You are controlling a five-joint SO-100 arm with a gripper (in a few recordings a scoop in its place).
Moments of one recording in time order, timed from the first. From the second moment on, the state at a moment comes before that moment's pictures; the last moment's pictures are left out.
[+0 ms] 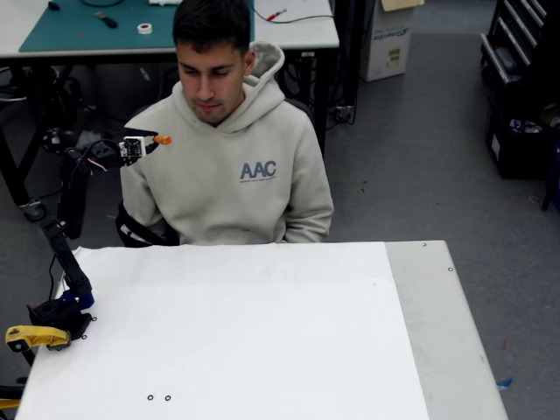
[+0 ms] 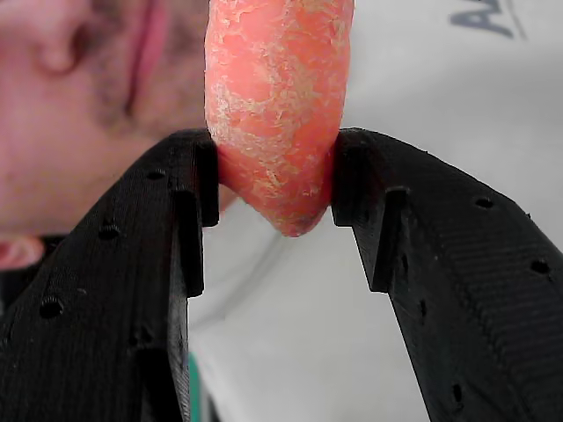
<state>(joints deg) 2.5 96.5 26.1 78.7 80.7</state>
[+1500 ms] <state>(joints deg) -0.1 70.7 26.1 24.7 95.4</state>
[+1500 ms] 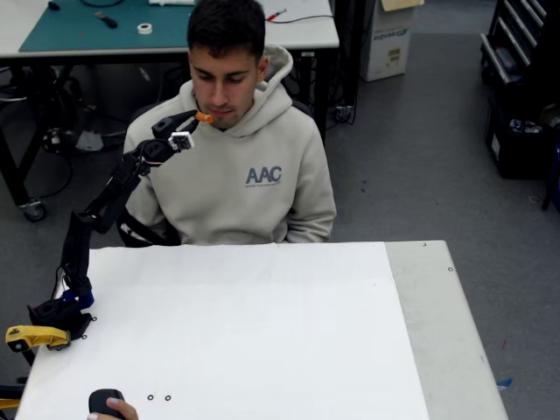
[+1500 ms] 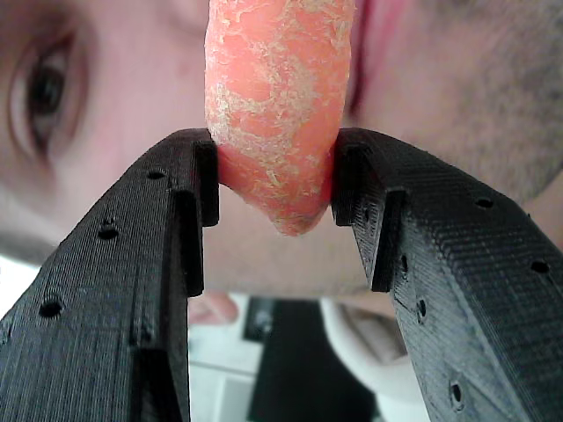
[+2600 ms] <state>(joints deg) -0.3 64.9 26.1 21.2 95.4</state>
